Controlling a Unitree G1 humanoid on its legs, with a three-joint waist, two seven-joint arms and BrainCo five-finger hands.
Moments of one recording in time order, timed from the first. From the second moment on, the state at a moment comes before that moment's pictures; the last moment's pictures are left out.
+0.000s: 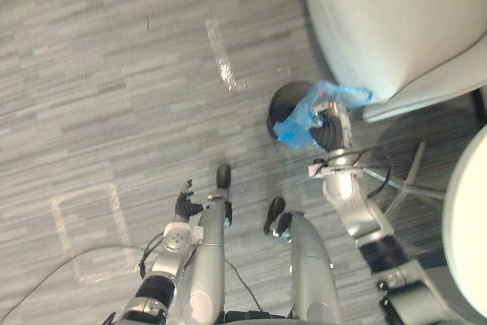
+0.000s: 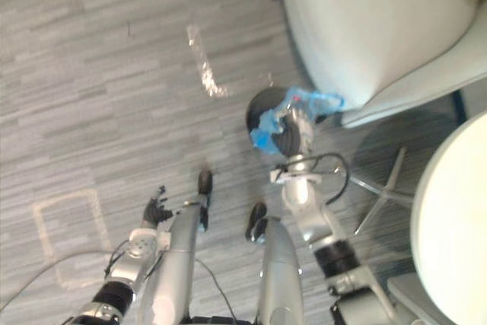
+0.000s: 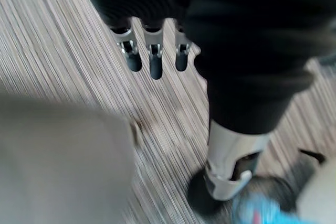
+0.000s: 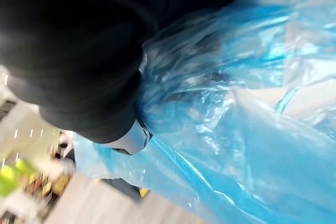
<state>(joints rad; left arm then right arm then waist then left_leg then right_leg) -0.10 0.12 -0.13 0.68 0.04 -0.12 0.22 -0.24 -0.26 0.24 -0.01 -0.43 -0.03 -0.43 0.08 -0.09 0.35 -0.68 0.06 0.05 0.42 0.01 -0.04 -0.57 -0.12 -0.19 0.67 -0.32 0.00</state>
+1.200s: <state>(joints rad) -0.05 0.28 -0.39 0.02 0.21 -0.20 0.19 -0.14 -0.50 0.30 -0.19 -0.30 -0.23 -0.23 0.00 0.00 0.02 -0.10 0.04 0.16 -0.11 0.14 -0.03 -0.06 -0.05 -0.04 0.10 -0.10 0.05</state>
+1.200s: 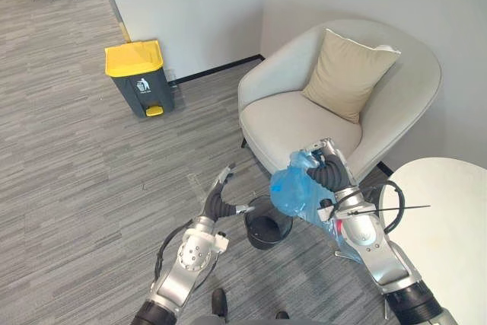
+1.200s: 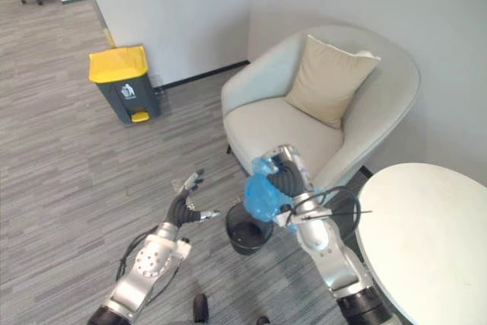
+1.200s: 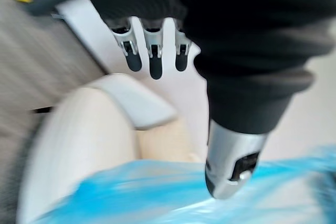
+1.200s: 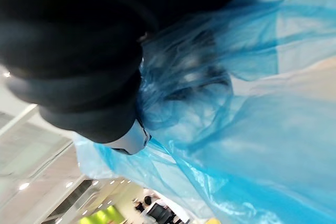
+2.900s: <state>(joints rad) -0.13 0.16 -0.49 0.28 0.47 -0.10 0.24 -0.31 -0.28 0.66 -0.22 -0.13 -0.18 -0.12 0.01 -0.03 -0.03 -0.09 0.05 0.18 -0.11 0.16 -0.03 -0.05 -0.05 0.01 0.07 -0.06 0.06</state>
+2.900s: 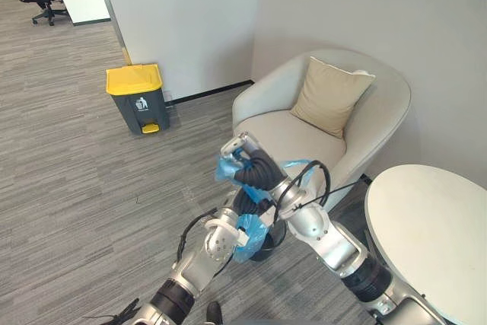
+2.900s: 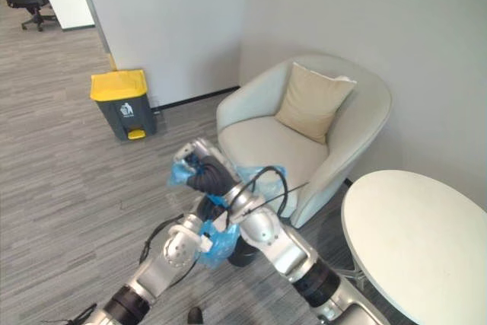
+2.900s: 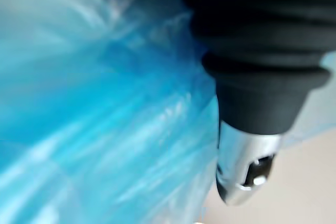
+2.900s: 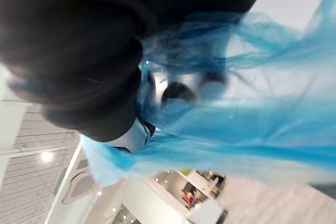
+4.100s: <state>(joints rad) -0.09 0.13 -0.35 0.16 0.27 -0.08 0.25 -0.17 -0.36 0.53 -0.09 -0.40 -0.21 -0.10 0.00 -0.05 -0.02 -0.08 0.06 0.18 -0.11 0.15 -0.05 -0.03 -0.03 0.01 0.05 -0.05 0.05</state>
